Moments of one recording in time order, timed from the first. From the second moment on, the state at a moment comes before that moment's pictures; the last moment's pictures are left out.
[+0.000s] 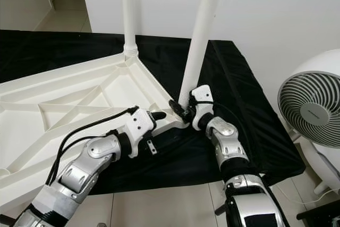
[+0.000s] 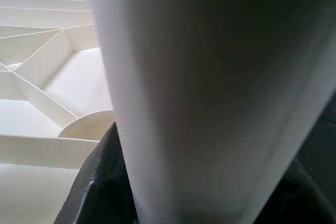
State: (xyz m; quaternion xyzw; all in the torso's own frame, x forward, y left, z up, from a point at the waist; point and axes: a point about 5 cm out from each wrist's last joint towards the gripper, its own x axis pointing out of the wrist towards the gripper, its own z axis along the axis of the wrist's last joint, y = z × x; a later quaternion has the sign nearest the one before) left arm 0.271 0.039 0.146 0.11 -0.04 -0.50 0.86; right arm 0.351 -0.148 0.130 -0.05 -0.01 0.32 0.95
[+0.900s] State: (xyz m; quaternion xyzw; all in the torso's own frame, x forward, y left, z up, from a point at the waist) left arm 0.269 0.034 0.147 0.10 -0.04 -0.51 0.85; right arm 0.323 -0.132 0.124 0.02 -0.06 0.11 0.99
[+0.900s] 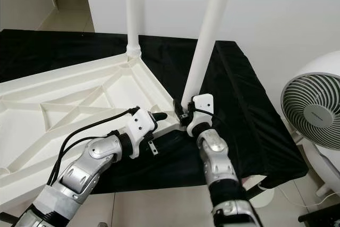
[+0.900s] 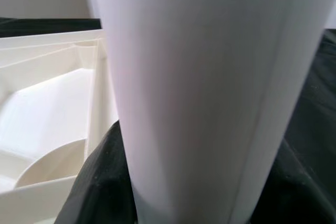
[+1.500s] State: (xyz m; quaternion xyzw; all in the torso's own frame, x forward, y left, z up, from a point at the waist) left arm 0.269 0.034 0.148 0.10 -0.05 -0.51 0.85; right arm 0.310 -0.119 0.118 0.06 -0.02 -0.01 1.00
